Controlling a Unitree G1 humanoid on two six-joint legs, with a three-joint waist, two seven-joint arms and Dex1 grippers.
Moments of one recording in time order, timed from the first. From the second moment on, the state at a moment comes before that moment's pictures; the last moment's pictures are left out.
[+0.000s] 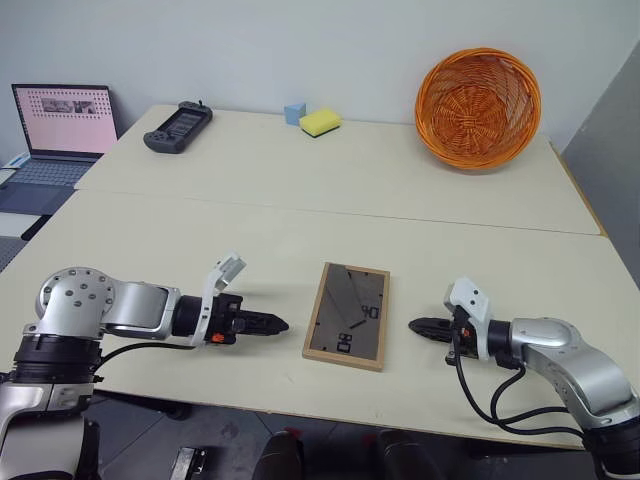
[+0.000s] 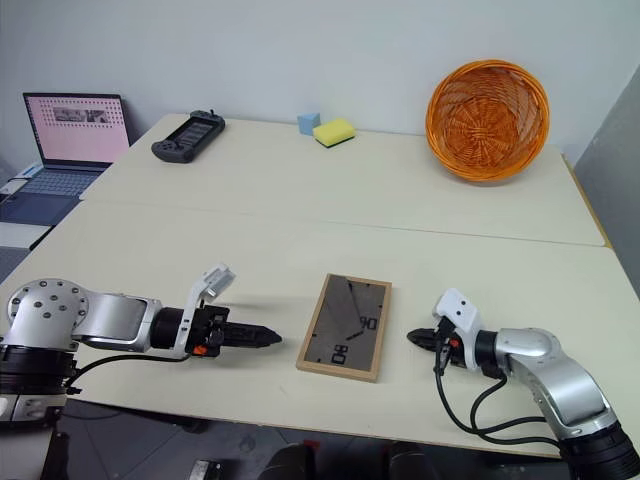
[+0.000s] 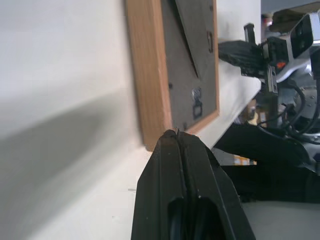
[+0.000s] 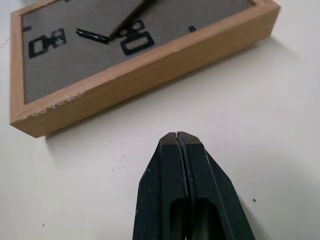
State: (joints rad) left arm -0.52 0.88 0.01 0.15 -1.69 1.59 -0.17; right arm -0.15 -0.70 0.12 -0.32 0.38 0.62 0.87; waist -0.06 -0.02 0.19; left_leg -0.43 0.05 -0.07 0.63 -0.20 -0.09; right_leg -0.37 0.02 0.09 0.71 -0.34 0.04
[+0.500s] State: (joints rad) left arm -0.52 0.96 -0.12 0.13 -1.95 1.43 0.03; right arm -0.13 -0.70 0.10 -0.35 0.39 0.65 0.87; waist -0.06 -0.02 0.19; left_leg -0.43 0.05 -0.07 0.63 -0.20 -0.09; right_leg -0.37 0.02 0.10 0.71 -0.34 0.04
